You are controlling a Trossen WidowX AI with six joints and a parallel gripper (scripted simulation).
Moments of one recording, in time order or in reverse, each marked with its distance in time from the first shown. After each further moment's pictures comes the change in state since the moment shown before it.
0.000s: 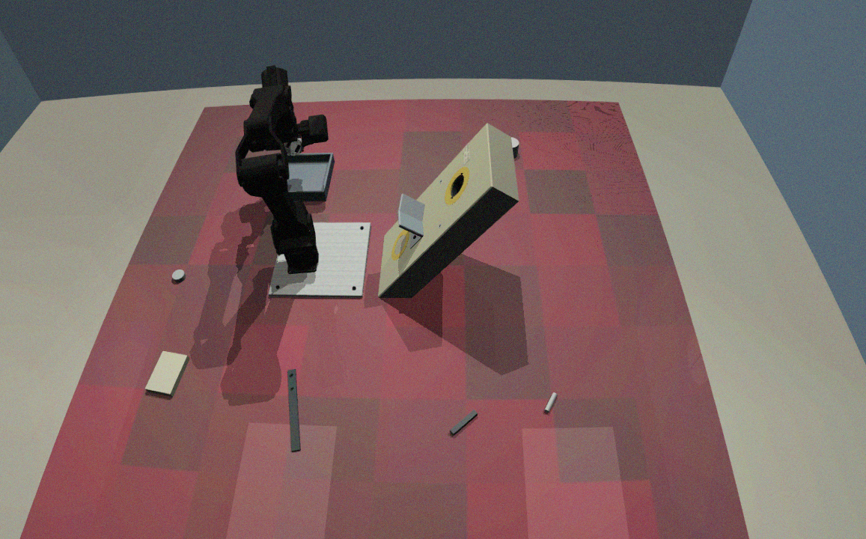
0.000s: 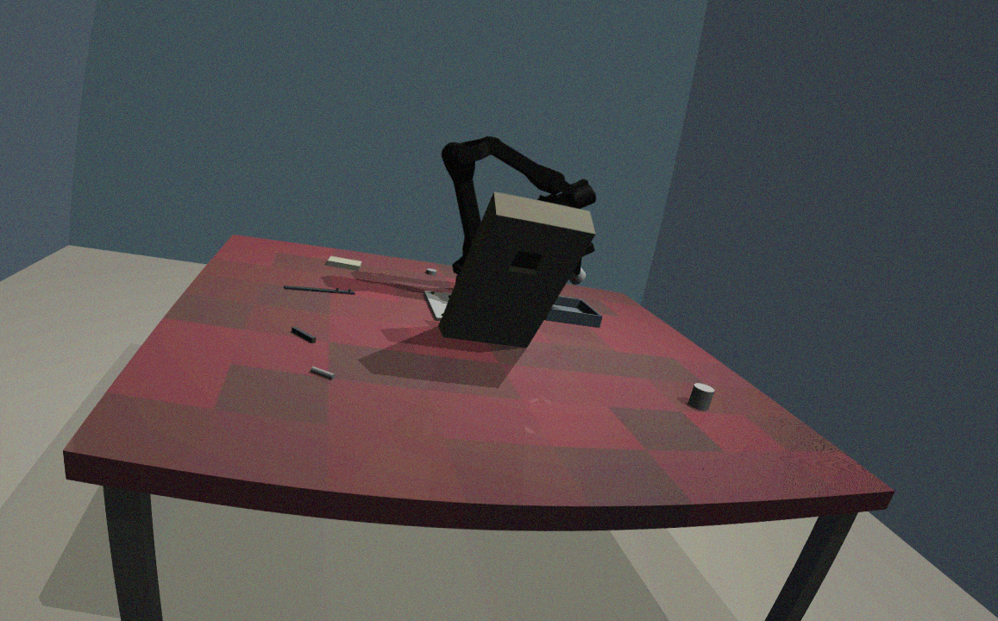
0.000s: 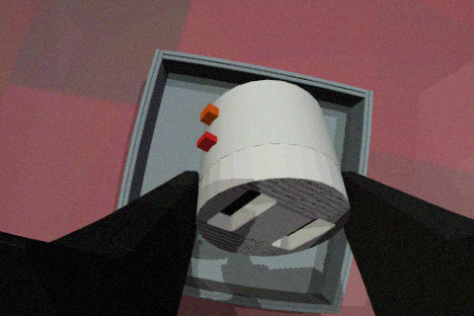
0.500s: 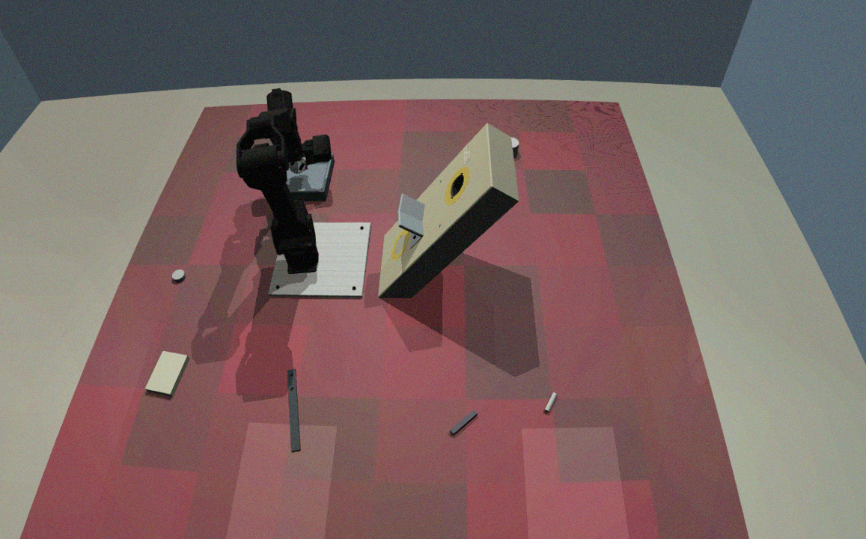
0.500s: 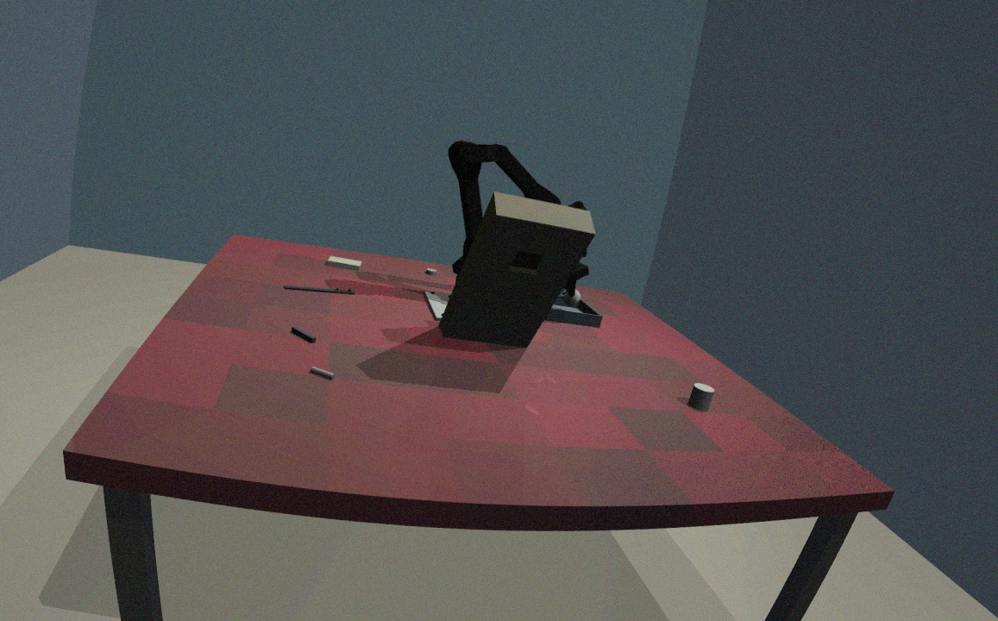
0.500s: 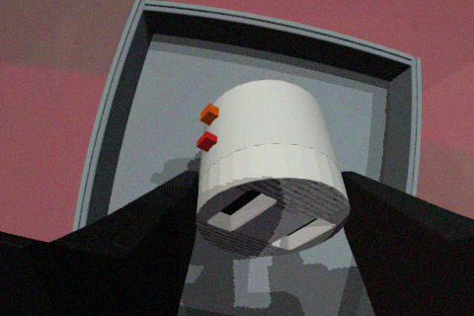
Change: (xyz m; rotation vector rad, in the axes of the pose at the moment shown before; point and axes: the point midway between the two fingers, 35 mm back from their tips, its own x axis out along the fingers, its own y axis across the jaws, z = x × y) arm 0.051 0.002 -0.029 -0.004 0.002 0.002
